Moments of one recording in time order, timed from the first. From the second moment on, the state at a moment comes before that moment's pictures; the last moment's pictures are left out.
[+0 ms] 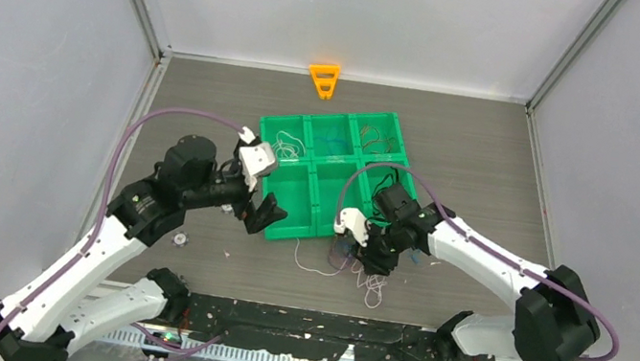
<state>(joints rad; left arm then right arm) -0.60 0.83 0.95 -0.52 0.39 0.16 0.70 1.30 0.81 -0.74 -0.44 -0.65</state>
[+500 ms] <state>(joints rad) -0.78 0.76 0.79 -0.55 0.59 0.53 0.69 0.86 0.88 -0.63 -0.64 -0.35</state>
